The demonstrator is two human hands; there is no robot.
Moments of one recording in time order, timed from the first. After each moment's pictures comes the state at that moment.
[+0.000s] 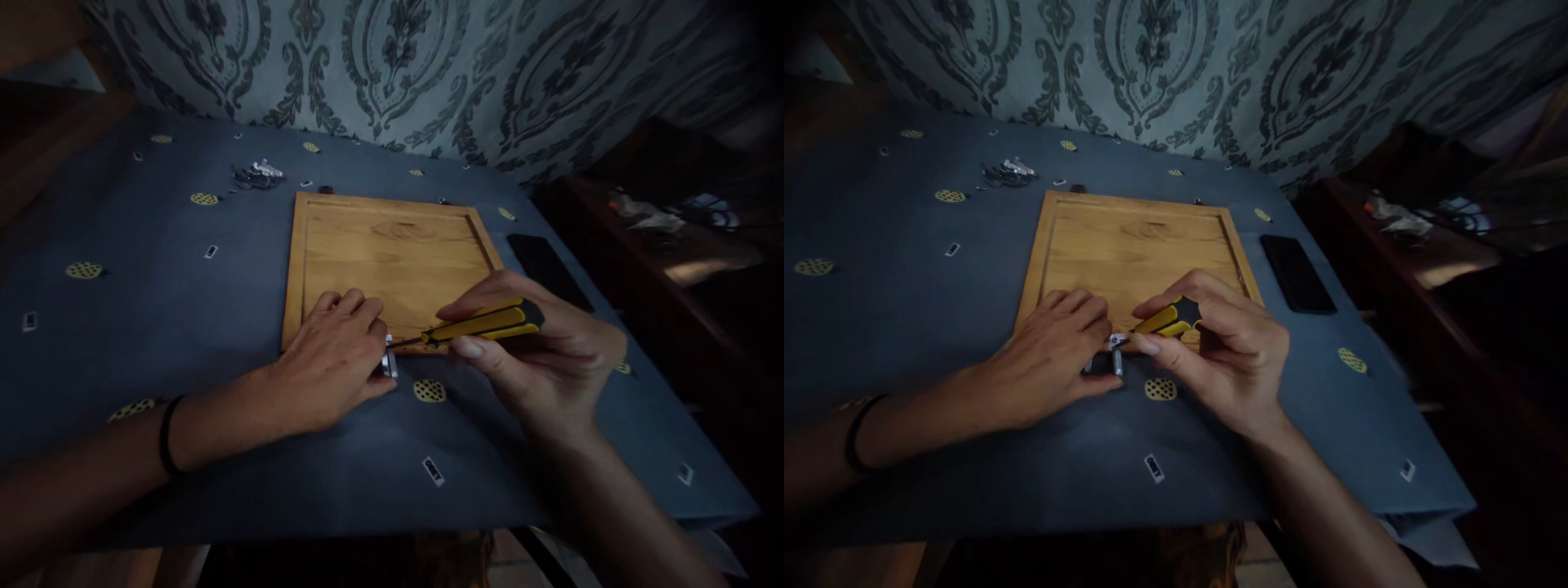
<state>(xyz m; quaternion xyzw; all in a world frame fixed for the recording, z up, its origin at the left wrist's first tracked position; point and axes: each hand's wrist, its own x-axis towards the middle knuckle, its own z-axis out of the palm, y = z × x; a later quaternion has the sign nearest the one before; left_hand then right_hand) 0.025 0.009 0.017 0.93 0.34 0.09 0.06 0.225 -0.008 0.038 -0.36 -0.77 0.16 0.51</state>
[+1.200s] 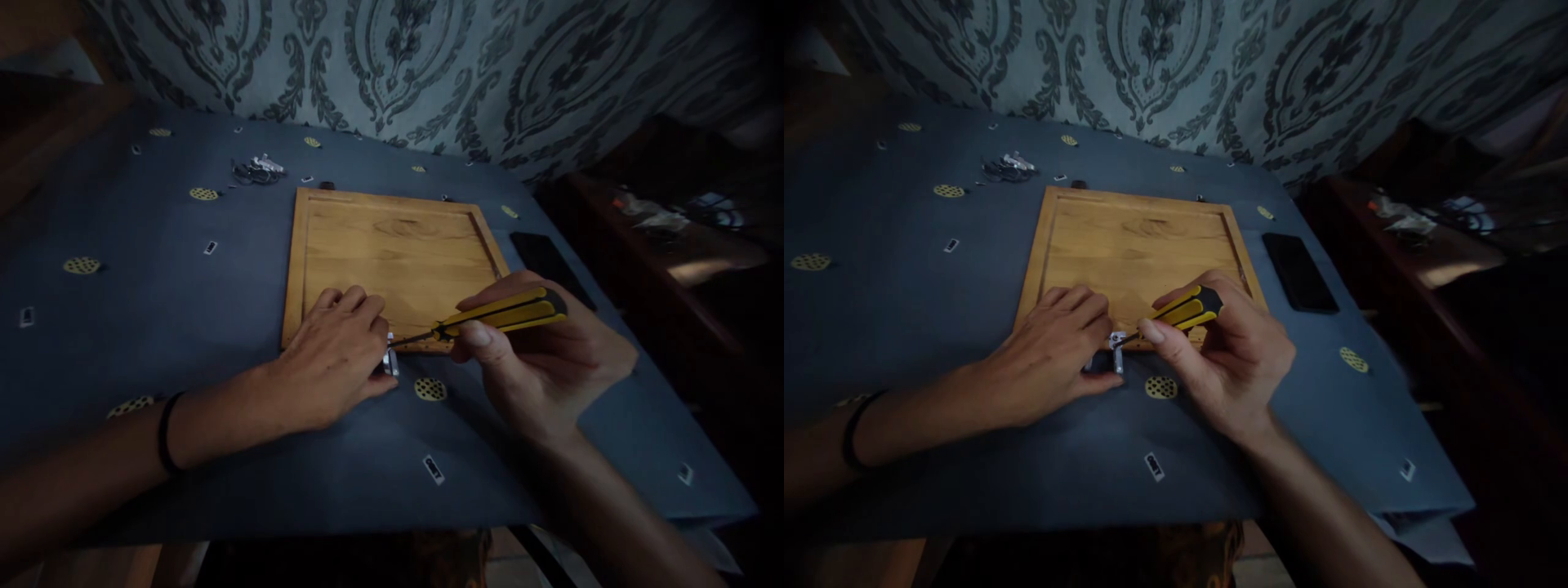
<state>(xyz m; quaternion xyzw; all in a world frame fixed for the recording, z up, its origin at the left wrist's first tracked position) 0.026 0.009 0.014 0.93 0.34 0.09 0.06 0.221 -0.013 0.024 -0.41 -0.72 0.10 0.55</state>
